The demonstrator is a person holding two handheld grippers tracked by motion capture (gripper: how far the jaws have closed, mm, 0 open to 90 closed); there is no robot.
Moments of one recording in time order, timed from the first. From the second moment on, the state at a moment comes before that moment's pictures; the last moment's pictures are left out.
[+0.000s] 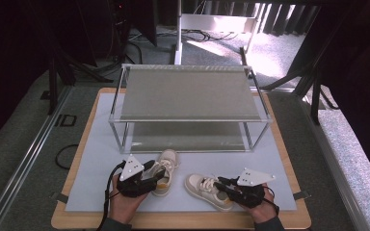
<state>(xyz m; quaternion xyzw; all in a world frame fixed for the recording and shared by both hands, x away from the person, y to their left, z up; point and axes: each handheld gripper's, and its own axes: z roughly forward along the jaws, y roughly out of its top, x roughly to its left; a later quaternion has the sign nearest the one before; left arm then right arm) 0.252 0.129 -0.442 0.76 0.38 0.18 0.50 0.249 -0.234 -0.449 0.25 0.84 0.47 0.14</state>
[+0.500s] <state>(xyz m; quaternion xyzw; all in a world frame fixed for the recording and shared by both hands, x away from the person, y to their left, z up) 0.250 0.131 -0.442 0.76 0.38 0.18 0.50 0.286 -0.210 -0.443 0.34 0.80 0.43 0.25</state>
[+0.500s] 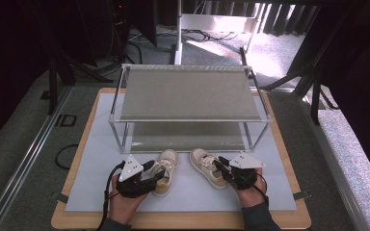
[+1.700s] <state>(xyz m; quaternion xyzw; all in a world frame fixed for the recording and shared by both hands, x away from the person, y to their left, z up) 0.234 0.135 -0.462 0.79 0.35 0.13 0.49 0.280 -0.232 -0.450 0.36 0.79 0.48 0.12</state>
